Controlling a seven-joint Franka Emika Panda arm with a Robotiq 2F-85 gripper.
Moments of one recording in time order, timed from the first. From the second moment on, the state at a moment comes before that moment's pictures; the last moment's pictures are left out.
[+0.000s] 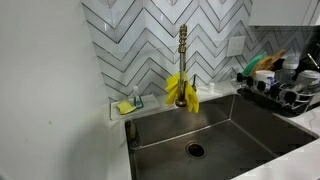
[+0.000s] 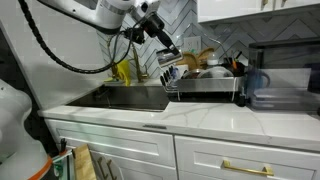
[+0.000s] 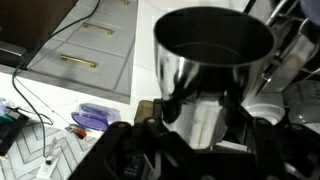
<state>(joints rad) -0.06 -0.33 0.12 -2.21 -0.69 2.15 1.10</state>
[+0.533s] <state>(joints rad) -0.02 -0.38 0.23 -2.26 -0.72 2.14 1.20</state>
